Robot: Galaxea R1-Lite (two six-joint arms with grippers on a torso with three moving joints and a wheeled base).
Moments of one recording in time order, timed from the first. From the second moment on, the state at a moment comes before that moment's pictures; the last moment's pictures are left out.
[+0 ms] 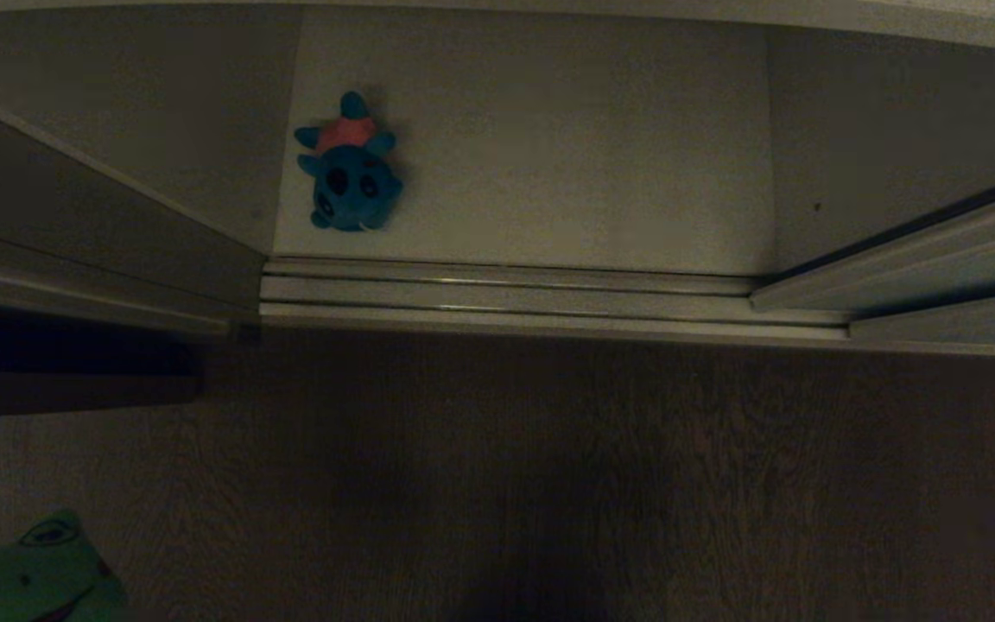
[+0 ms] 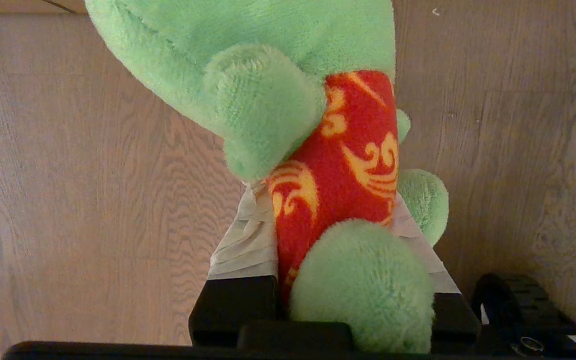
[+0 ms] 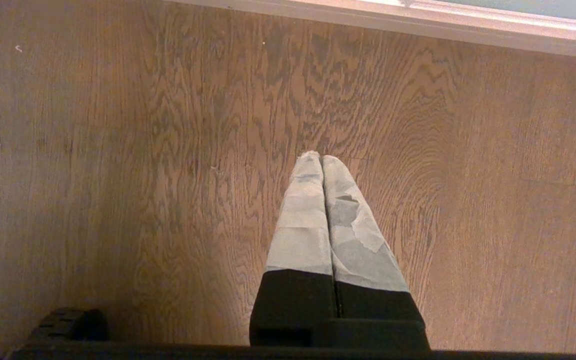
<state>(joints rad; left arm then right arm) 0.01 0.00 -0.09 0.23 -0.03 0.04 0.00 0.00 0.00 0.00 0.01 -0.02</state>
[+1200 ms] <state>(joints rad) -0.06 1.07 -0.46 -0.12 -0.39 0.02 0.00 0.00 0.00 0.00 0.01 -0.02</state>
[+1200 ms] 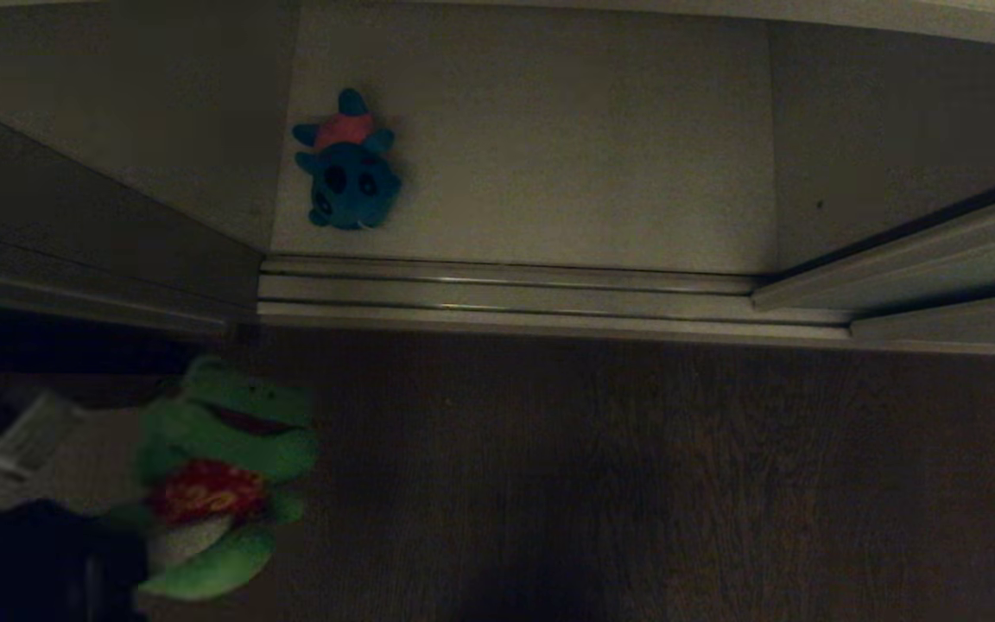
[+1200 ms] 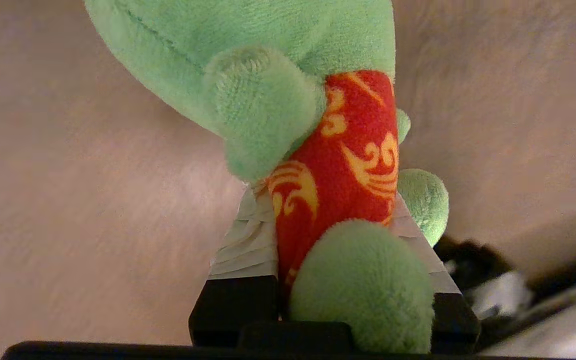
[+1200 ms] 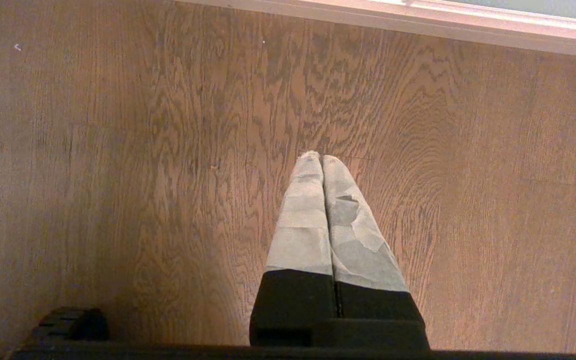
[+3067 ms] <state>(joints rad) -0.43 2.41 -1.91 -0.79 -0.03 -0.17 0.00 0.00 0.00 0.00 0.01 -0.01</state>
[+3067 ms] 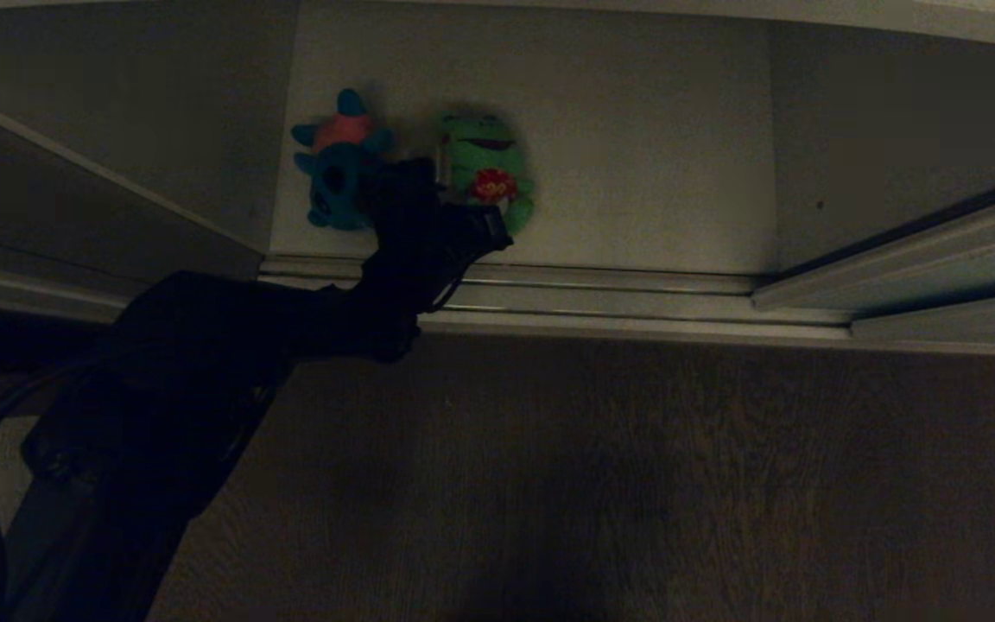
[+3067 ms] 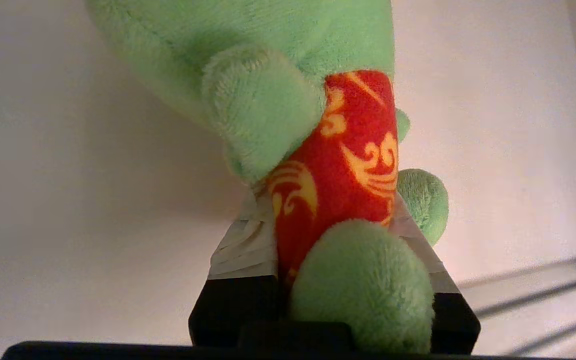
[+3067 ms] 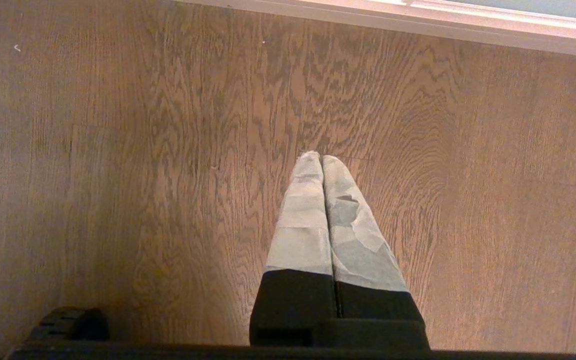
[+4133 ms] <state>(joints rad) -0.44 2.42 -1.94 -0.86 -0.02 -0.16 0.00 0.00 0.00 0.00 0.01 -0.01</state>
